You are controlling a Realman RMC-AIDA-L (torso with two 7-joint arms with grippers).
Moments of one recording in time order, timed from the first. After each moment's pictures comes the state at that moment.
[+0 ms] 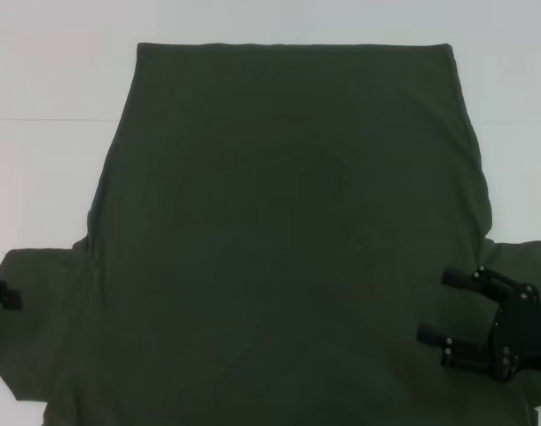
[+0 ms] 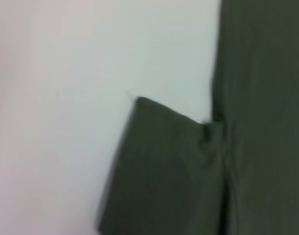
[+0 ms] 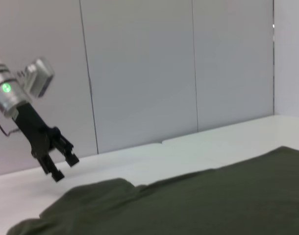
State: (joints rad) left arm -0.53 -2.03 0.26 1.11 2.77 1.73 -2.59; right arm 0.38 2.10 -0.36 -0.46 -2.08 -1.67 0.86
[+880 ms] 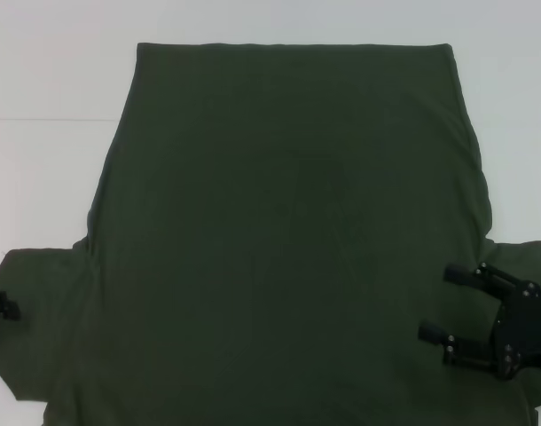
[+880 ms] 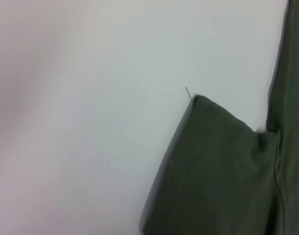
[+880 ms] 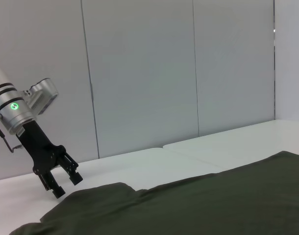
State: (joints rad) left arm -0.54 -2.03 0.25 1.01 2.82 1.60 -2.66; right arm 0.38 2.10 -0.37 -0.46 -2.07 -1.68 0.87
